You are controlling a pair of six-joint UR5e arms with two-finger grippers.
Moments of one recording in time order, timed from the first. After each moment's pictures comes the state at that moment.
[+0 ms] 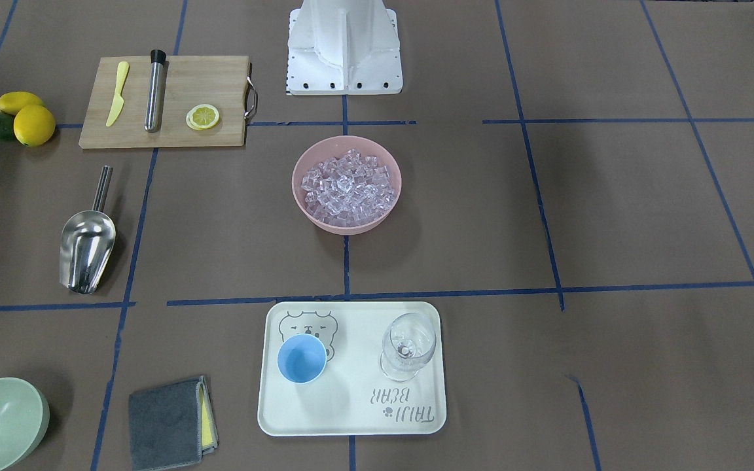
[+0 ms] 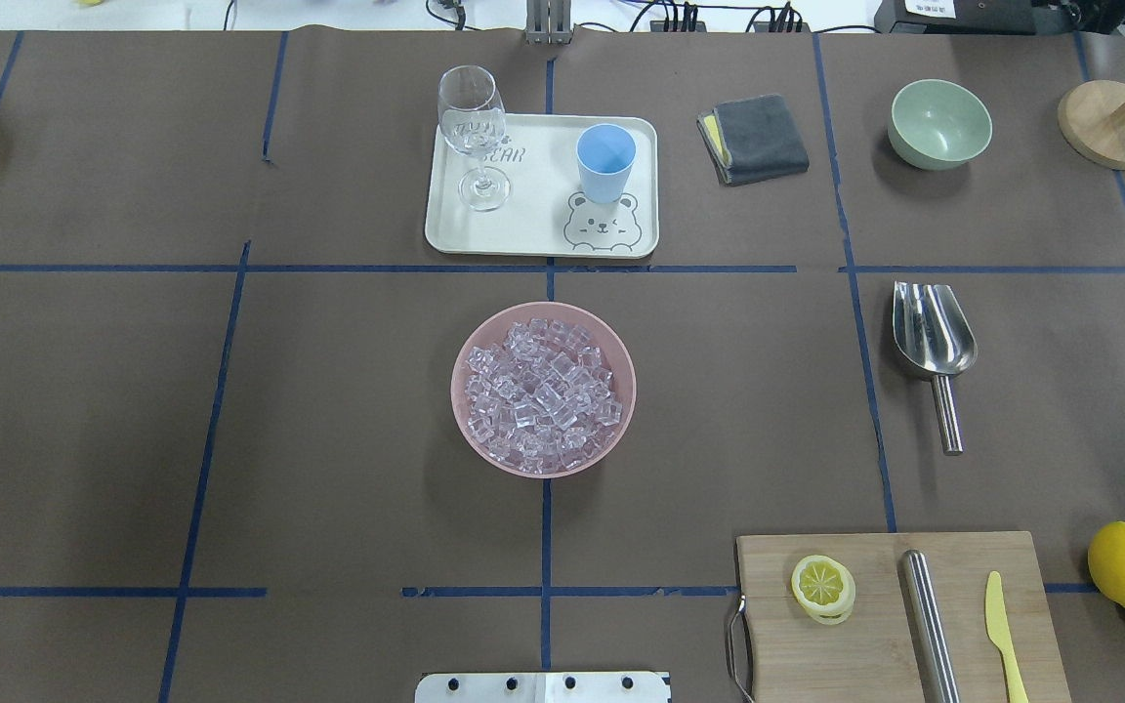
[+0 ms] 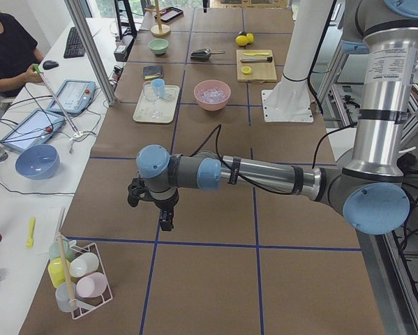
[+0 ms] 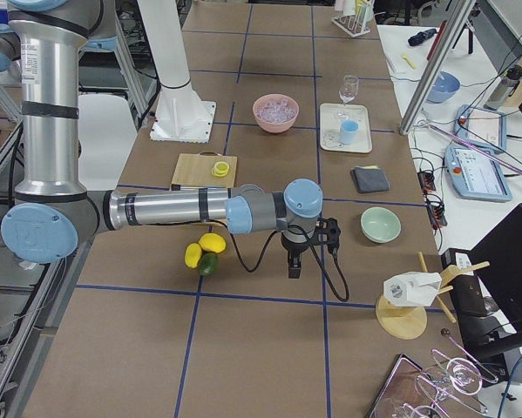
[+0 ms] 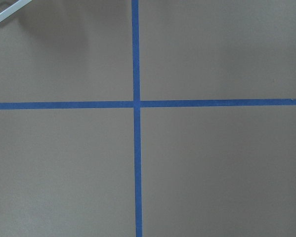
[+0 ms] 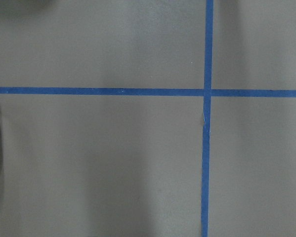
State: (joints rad) left arm -1.52 -1.64 -1.64 -1.50 -2.38 -0.06; right arm 1.45 -1.63 1.72 -1.51 2.37 0.19
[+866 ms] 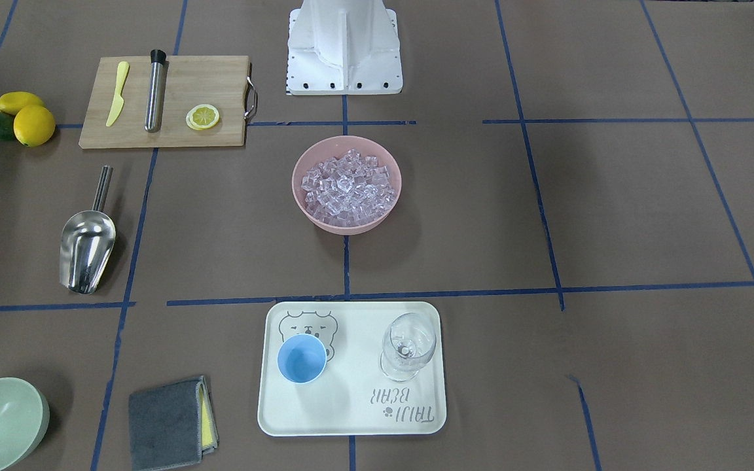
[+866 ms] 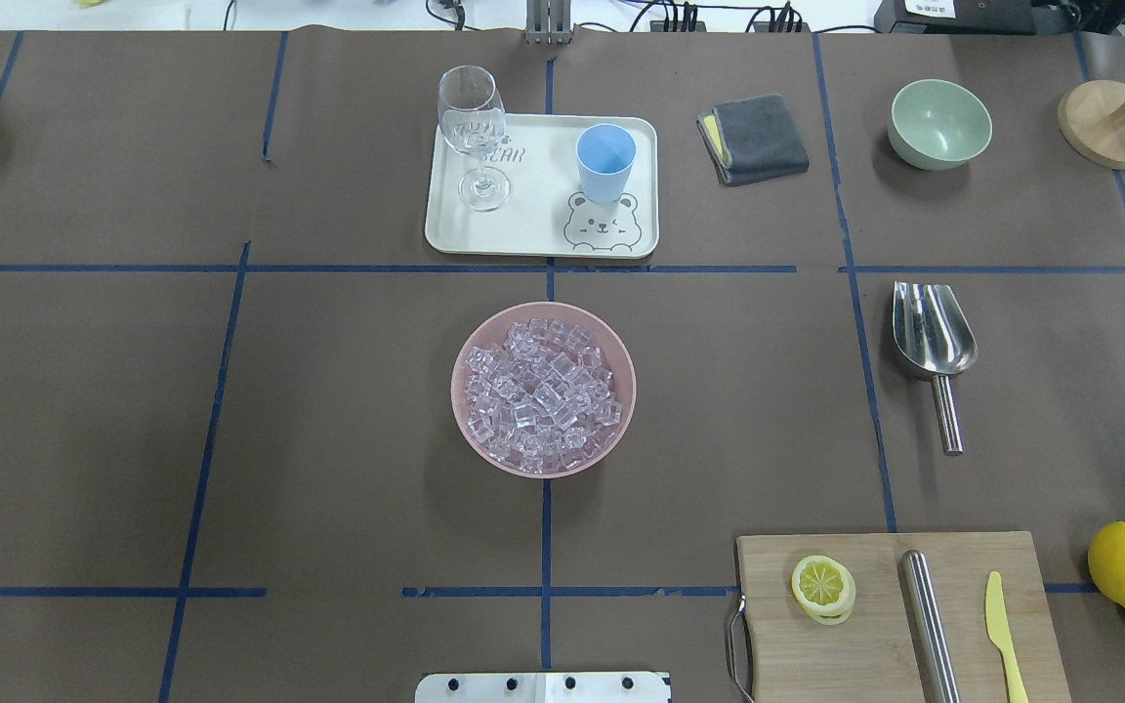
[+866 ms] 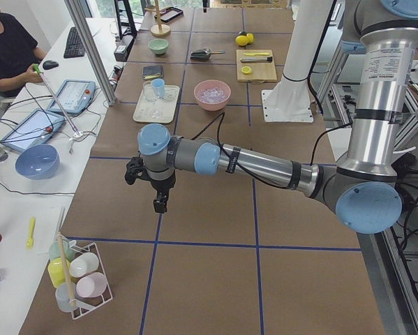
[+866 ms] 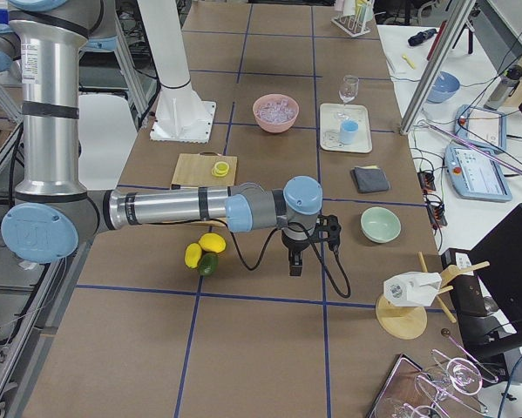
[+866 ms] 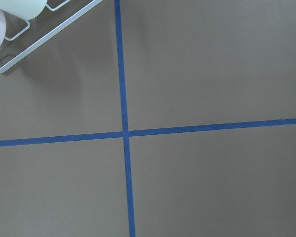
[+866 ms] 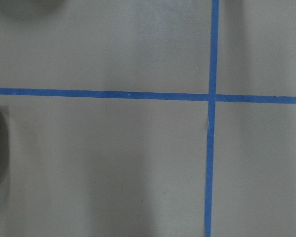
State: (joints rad) left arm -1.41 -1.66 -1.75 -1.51 -2.37 -0.07; right arm 1.44 -1.64 1.74 -1.50 2.38 0.18
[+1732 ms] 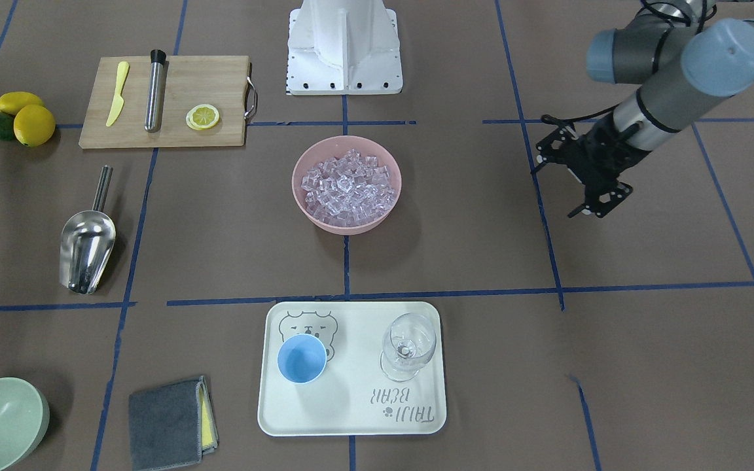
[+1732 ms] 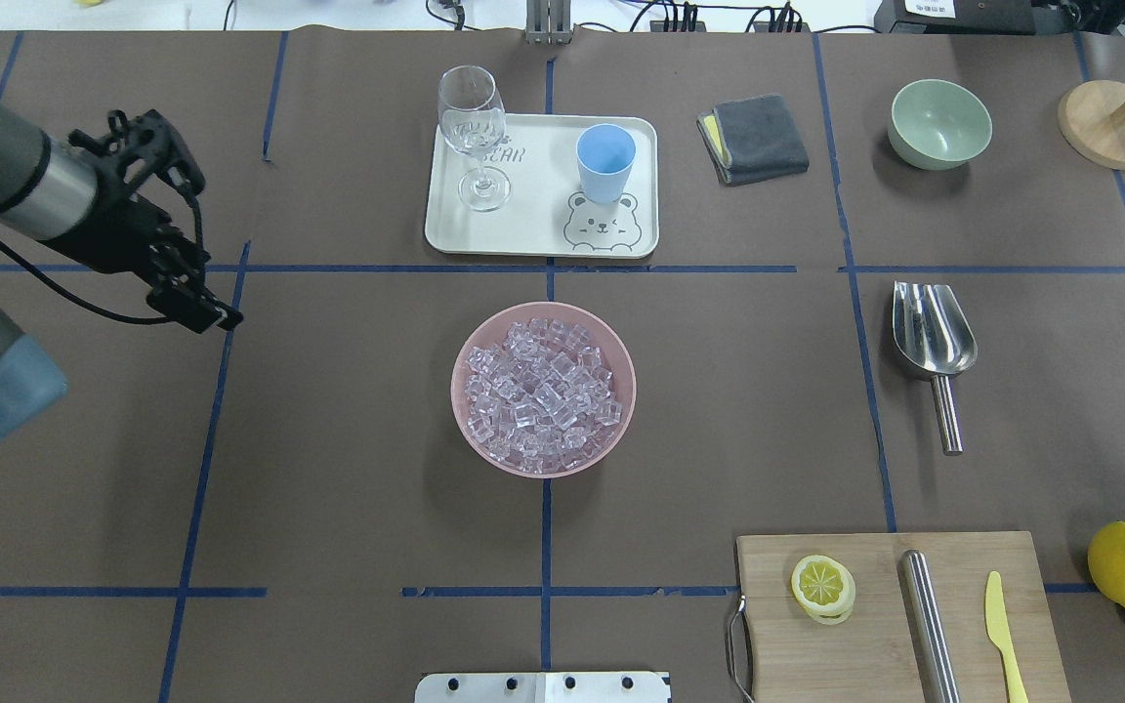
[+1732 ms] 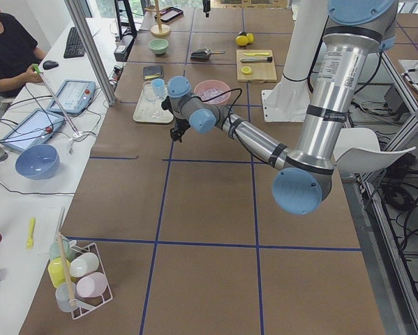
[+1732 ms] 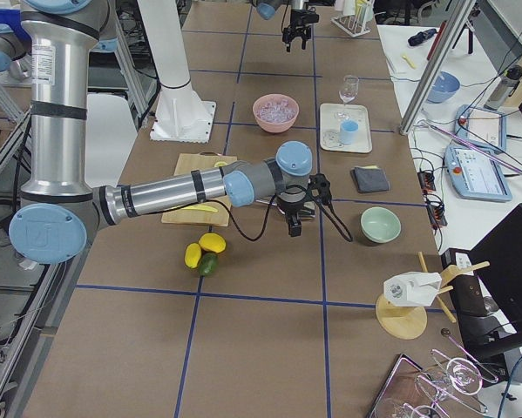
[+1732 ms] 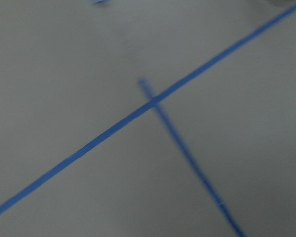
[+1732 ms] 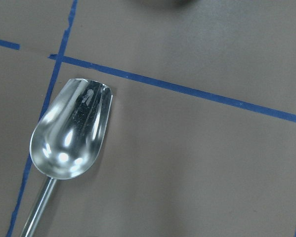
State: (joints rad) left arm -0.88 -1.86 -1.82 -1.95 -2.29 -0.06; right arm 1.28 -1.66 1.89 -1.42 2.40 0.20
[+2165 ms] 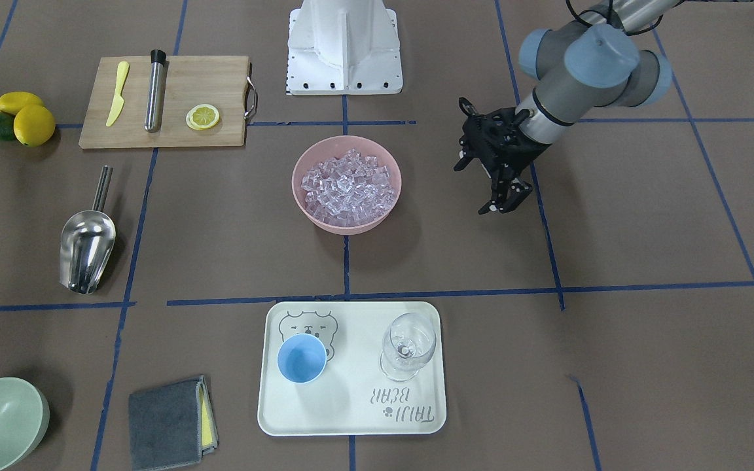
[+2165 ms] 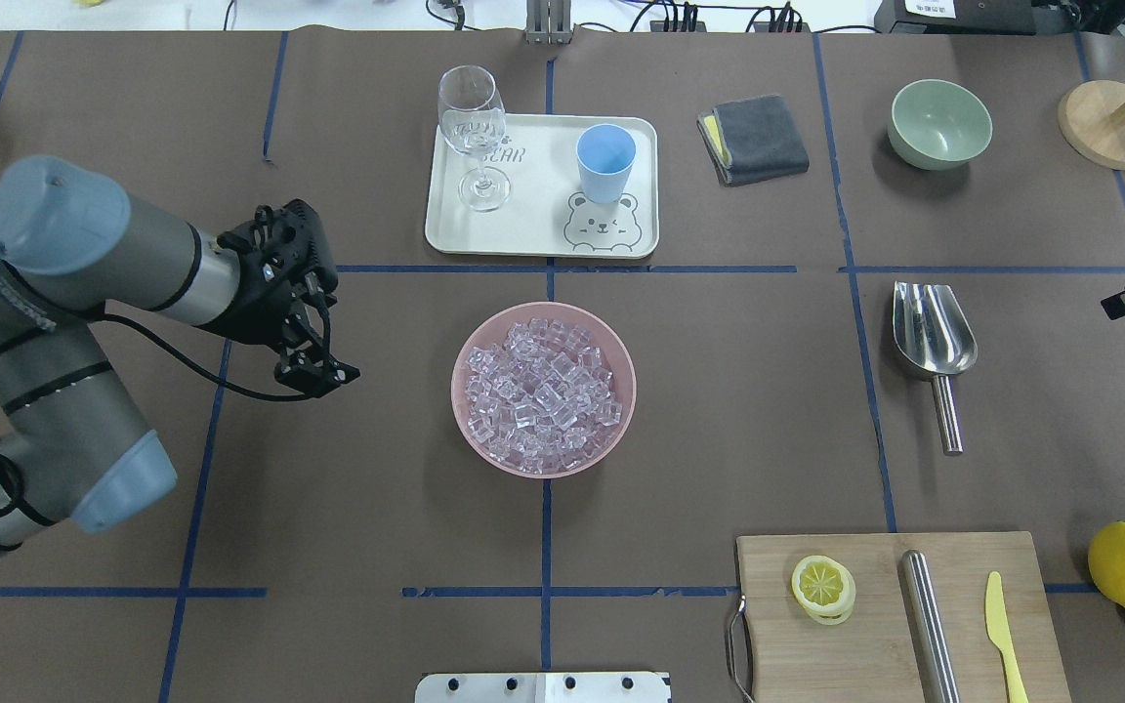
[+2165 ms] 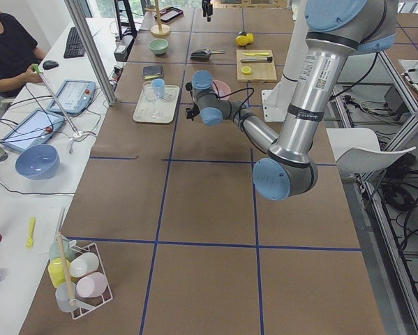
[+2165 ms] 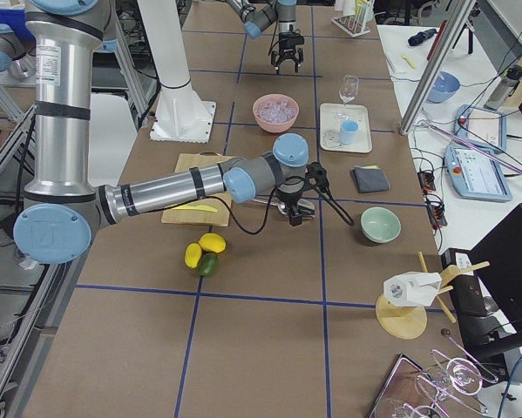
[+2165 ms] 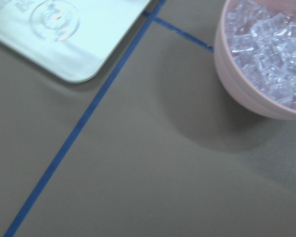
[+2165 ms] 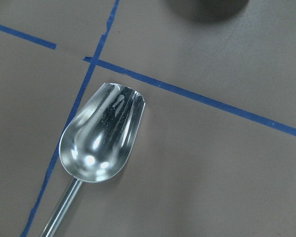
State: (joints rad) left arm -0.66 -1.92 -1.76 -2.16 -2.07 -0.06; right arm 1.25 -1.66 1.91 -1.34 2.41 0.20
